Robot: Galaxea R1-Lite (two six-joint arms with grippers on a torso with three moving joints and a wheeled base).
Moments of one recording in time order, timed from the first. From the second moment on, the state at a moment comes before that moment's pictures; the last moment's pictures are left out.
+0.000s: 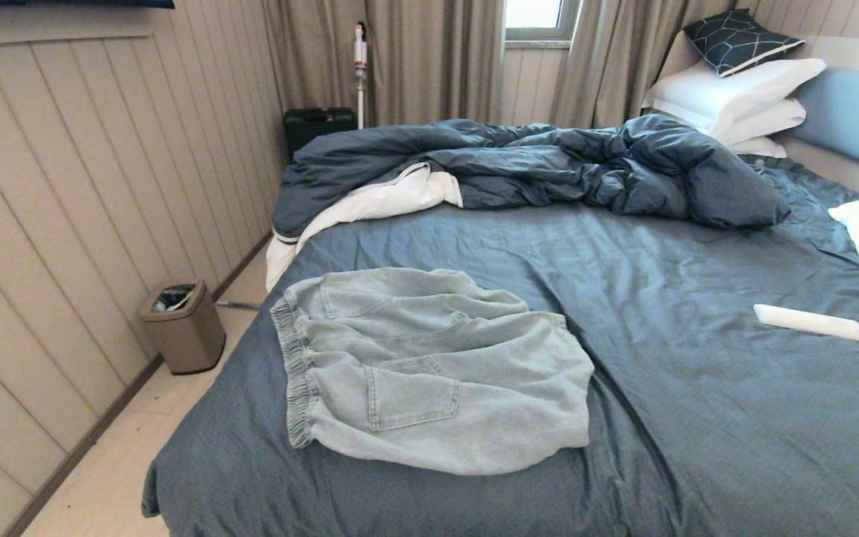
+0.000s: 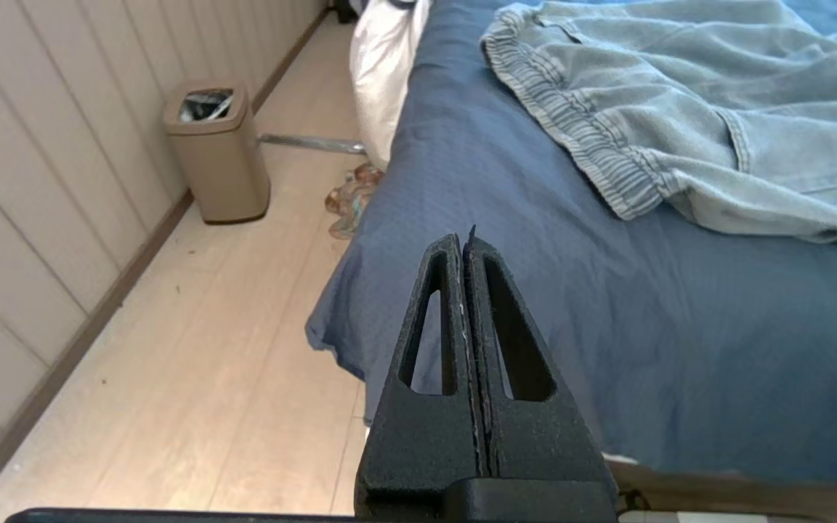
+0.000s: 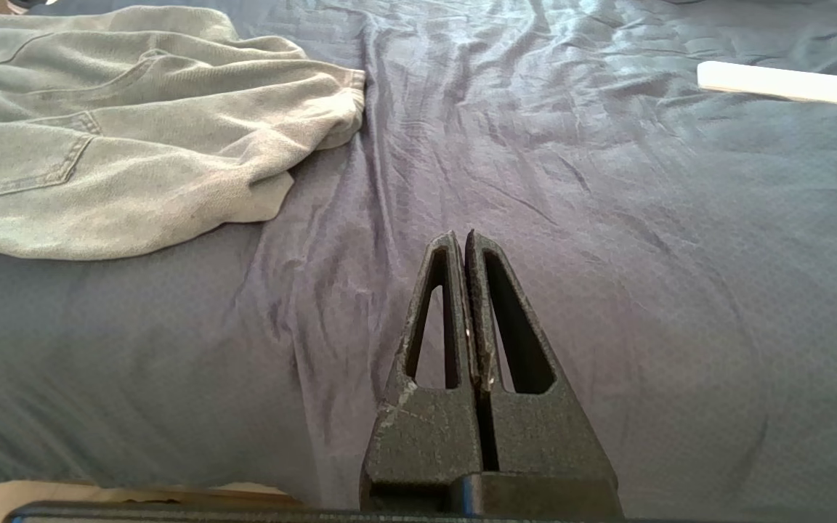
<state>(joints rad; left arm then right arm) 0.00 0.00 -0.04 0.09 0.01 -0.01 -0.01 0.00 0.00 0.01 -0.03 0.03</state>
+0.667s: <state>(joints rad) 0.00 0.00 -0.04 0.09 0.01 -0.01 -0.01 0.00 0.00 0.01 -0.03 0.03</state>
